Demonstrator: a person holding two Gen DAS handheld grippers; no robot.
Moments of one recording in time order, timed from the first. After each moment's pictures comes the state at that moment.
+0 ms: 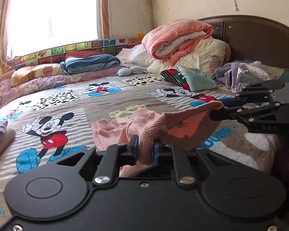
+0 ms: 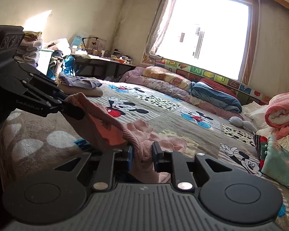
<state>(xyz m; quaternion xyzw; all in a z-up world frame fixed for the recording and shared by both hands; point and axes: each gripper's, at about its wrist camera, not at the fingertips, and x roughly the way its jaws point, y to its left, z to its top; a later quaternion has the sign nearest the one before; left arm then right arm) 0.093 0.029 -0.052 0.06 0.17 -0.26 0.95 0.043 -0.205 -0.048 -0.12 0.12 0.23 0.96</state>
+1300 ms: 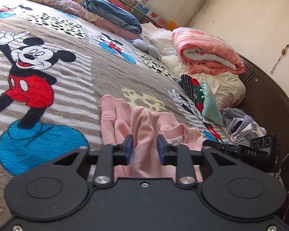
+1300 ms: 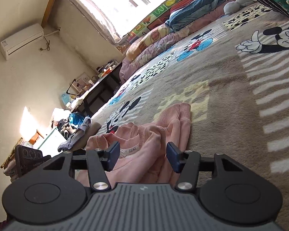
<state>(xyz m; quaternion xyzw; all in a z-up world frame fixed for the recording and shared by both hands) 0.264 0.081 -0.105 -0.20 0.32 -0.27 0.89 0.247 -0.283 -0.127 0.29 0.28 0.30 0.87</state>
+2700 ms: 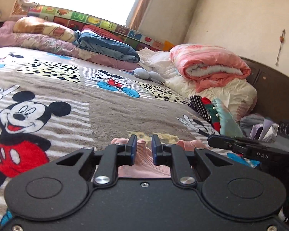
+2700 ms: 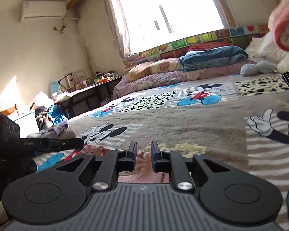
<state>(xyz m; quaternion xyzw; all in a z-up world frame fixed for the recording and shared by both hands) 0.313 0.049 -0.093 -0.09 0.22 -0.26 0.94 0.289 -0.250 -0.093 0.09 0.17 0.28 0.94</state>
